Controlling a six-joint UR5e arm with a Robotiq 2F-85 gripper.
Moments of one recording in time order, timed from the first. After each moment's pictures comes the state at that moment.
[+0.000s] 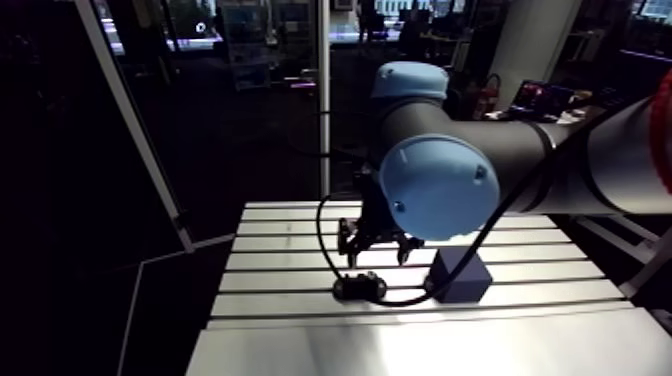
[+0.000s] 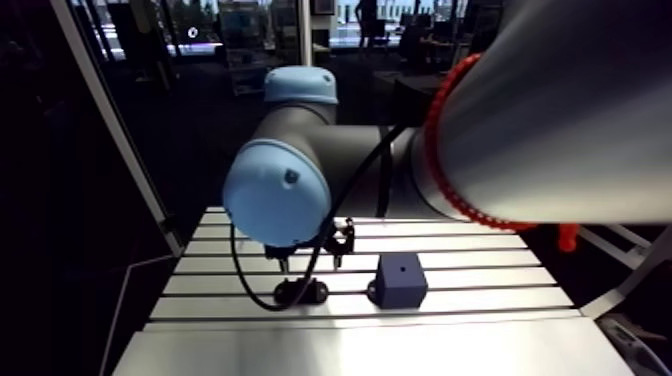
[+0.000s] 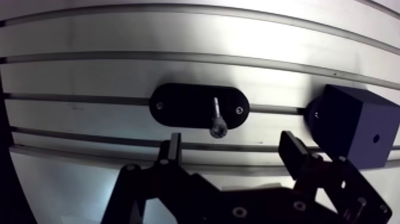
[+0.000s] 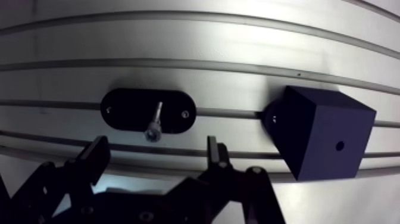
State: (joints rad) arm -0.07 -1.42 2.14 -2.31 -1.56 -1.71
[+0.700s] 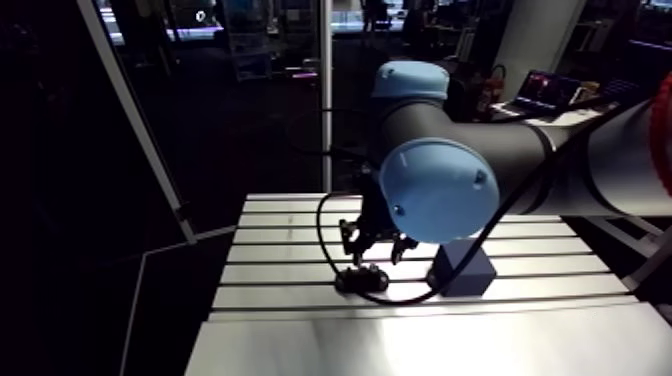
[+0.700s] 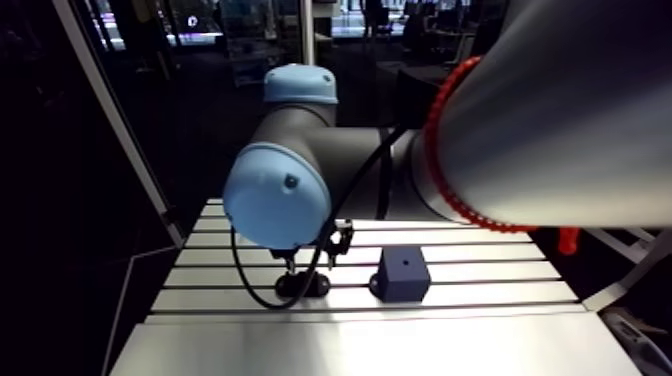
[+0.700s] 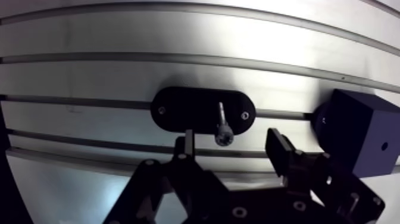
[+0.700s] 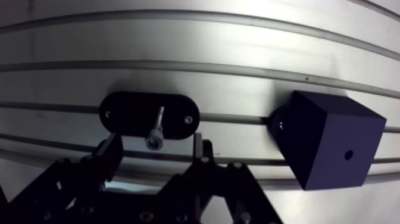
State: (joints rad) arm -0.06 -1.39 2.14 -2.34 -1.56 -1.71
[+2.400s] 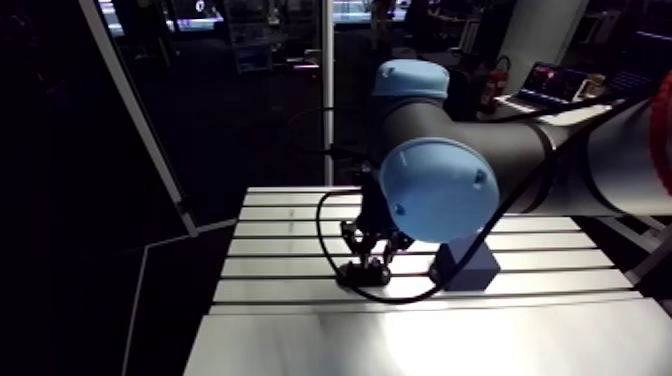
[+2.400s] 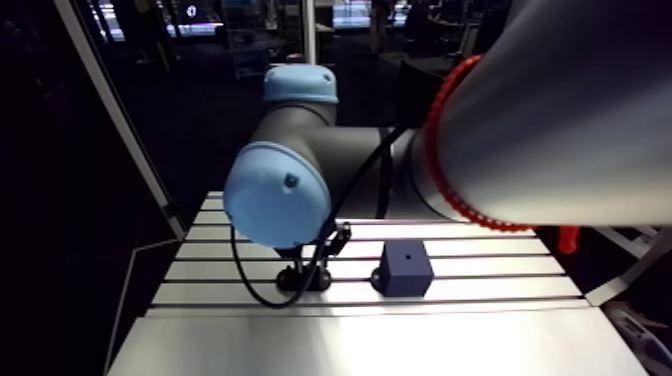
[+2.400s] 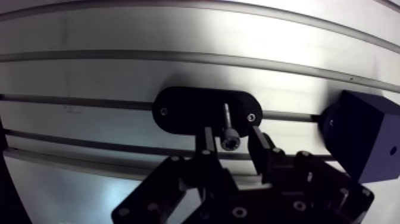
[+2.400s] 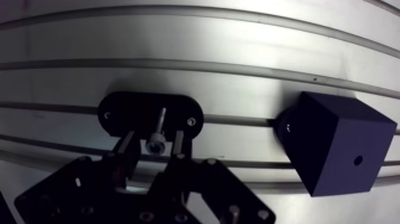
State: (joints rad) arm -0.05 -1.36 2.14 -2.34 -1.56 -1.71
